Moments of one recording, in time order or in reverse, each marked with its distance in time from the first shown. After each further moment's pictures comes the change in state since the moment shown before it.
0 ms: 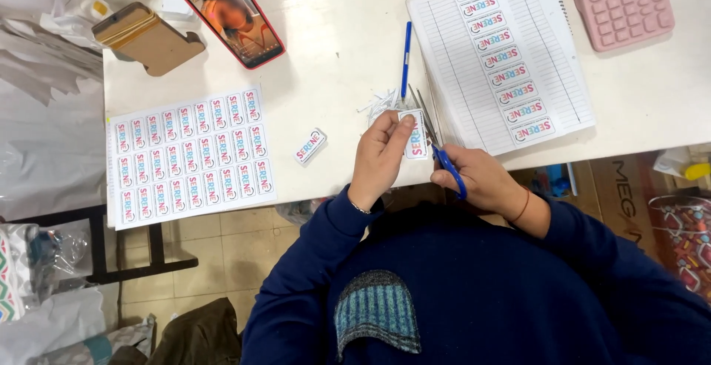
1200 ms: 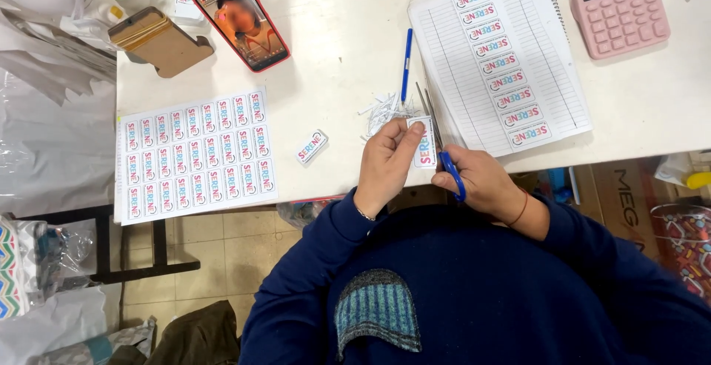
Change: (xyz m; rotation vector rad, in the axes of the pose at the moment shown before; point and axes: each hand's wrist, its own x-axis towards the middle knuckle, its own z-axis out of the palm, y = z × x) left_hand -0.011 0.007 0.016 -0.085 -0.017 -0.006; right_hand -0.005 -0.006 -0.005 -0.055 0.074 -0.093
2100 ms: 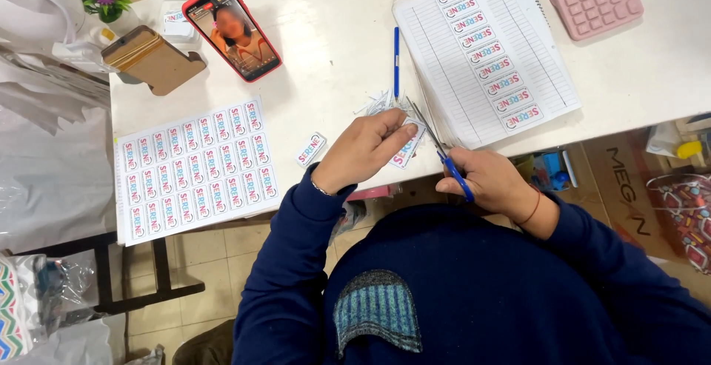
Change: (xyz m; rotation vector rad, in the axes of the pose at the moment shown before) left_hand 0.016 0.087 -0.035 0.728 -0.469 0.081; right_hand -0.026 -0.012 0.005 -0.128 0.013 0.087
